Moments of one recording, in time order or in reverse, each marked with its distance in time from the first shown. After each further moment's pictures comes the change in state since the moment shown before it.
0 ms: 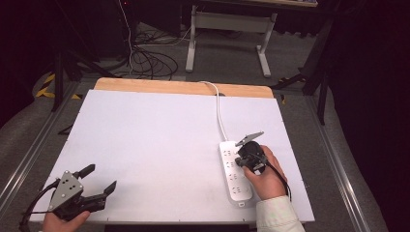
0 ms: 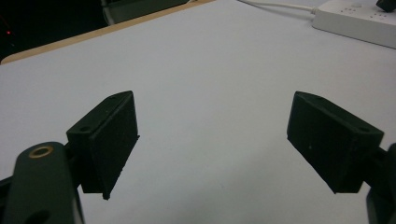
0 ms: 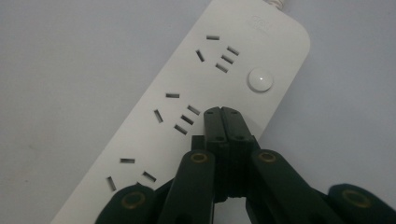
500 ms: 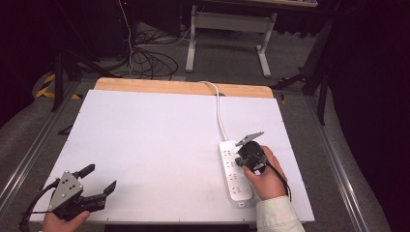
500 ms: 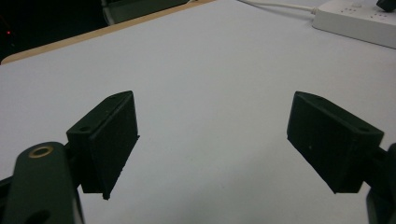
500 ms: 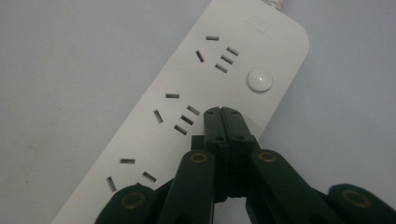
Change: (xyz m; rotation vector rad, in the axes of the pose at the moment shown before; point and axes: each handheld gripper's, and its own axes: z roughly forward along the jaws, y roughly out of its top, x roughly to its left) left arm 0.000 0.000 0.000 0.000 0.001 0.000; right arm 0.000 0.000 0.000 -0.001 0.001 0.003
